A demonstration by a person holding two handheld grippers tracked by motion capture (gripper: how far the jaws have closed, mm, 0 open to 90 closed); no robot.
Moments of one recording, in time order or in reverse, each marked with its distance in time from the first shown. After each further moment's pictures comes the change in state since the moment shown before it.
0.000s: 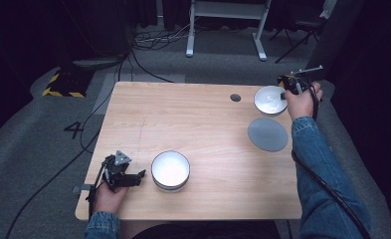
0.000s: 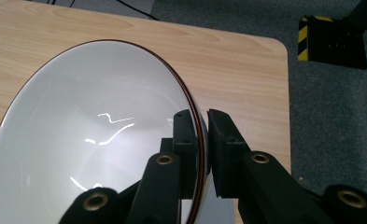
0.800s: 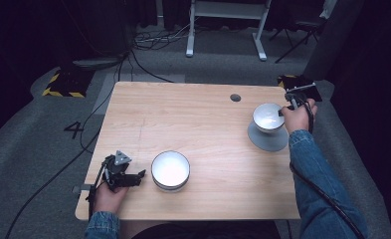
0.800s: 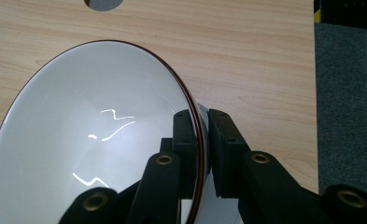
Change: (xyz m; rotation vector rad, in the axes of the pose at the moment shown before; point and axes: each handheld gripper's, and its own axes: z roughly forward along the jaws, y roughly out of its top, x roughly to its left) left arm 0.000 0.000 0.000 0.000 0.000 -0.001; right arm -0.001 -0.046 0.032 0.109 0.005 0.027
